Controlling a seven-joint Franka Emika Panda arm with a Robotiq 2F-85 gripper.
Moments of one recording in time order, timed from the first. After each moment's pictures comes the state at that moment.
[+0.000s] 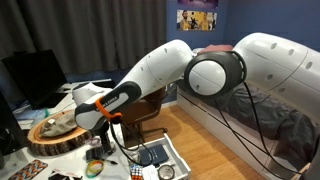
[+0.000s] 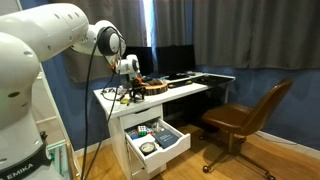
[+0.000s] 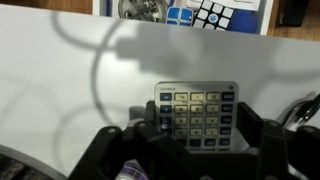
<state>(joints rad) 0.62 1.12 0.19 -1.02 -0.34 2.02 -0.72</state>
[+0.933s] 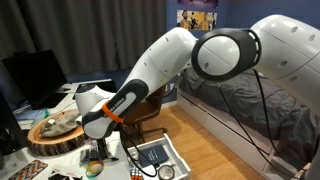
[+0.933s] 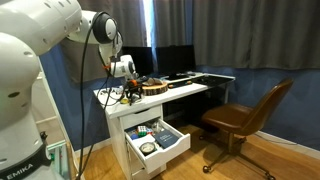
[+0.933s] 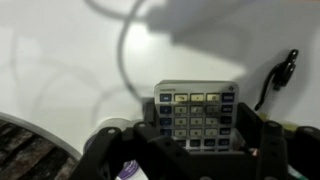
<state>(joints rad) 0.62 0.98 0.18 -1.32 -0.37 2.34 -0.57</state>
